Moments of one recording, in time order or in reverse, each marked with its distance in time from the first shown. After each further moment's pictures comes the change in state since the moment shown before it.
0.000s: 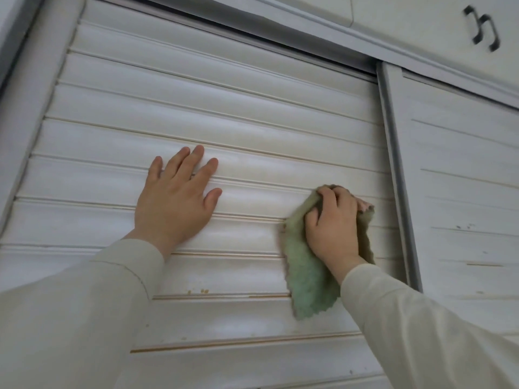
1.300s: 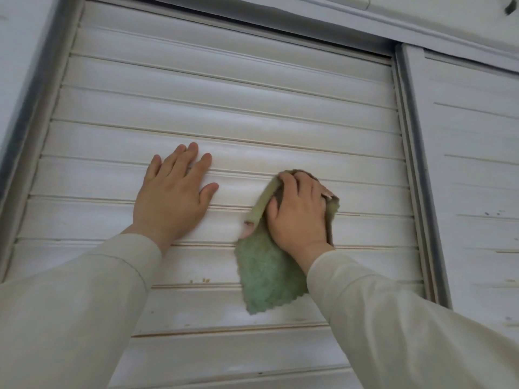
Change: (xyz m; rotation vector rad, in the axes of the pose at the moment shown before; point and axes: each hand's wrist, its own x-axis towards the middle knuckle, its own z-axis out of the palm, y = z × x) left_hand -0.009 -0.034 -0.017 -0.003 -0.047 -0.011; right_hand -0.009 -0.095 0.010 -0.009 -0.148 -0.046
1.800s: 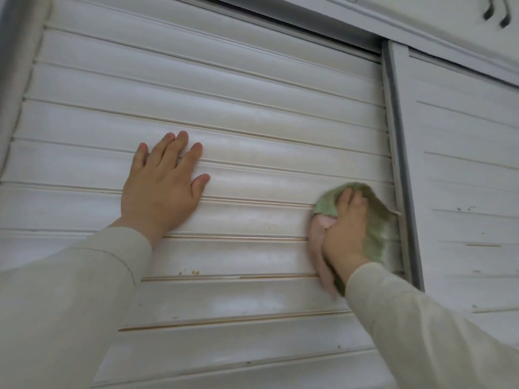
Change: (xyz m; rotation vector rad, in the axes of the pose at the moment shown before) left_hand 0.000 0.010 0.009 0.002 0.026 -0.008; right_hand -0.029 0.091 -0.021 -0.233 -0.252 0.388
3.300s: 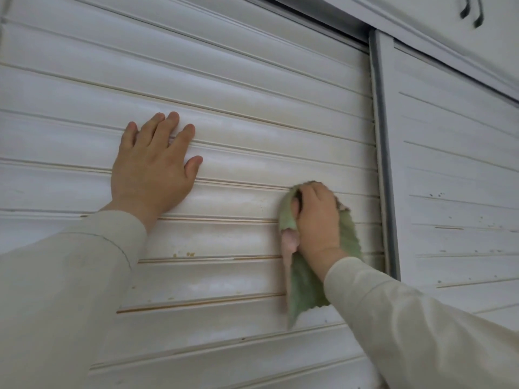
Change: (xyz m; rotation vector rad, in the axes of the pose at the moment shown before) left_hand -0.001 0.009 0.005 -0.042 0.073 0.014; right_hand -0.025 -0.019 -0.008 0.240 0.297 -0.344
